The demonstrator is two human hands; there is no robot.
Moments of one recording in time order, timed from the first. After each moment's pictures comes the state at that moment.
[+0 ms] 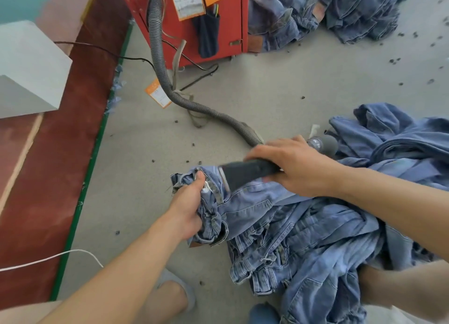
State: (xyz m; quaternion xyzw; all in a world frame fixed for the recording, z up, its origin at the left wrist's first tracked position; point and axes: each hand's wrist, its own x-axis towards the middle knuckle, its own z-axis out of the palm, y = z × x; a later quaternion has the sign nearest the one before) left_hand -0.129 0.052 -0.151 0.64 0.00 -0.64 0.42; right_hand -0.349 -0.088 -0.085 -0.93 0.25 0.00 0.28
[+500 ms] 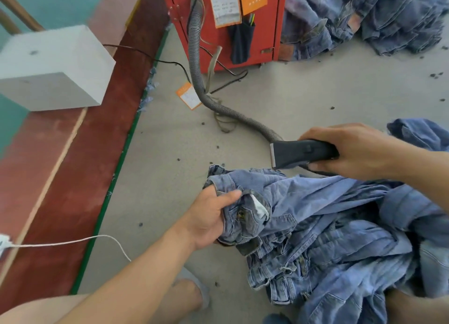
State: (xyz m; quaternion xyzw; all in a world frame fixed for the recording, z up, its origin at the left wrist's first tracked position) left_hand -0.126 0.082 -0.122 0.50 -0.15 -0.70 0.49; right_hand -0.364 -0.133 -0.058 -0.92 0.30 0.05 0.24
